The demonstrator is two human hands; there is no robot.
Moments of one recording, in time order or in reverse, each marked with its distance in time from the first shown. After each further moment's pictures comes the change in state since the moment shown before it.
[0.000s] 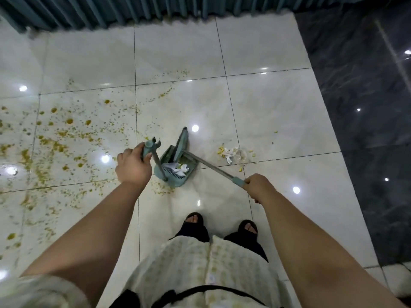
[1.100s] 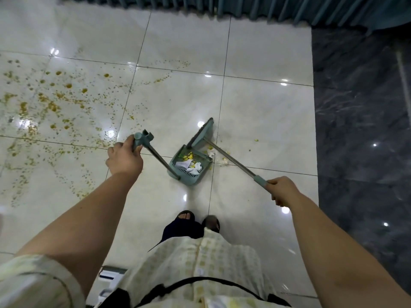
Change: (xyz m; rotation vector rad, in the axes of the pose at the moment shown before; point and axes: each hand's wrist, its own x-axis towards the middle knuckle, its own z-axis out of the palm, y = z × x) left_hand -0.144 0.200 0.098 0.035 0.077 -0.282; right_hand 0.037 0.264 -0.230 0.122 -0.020 -0.051
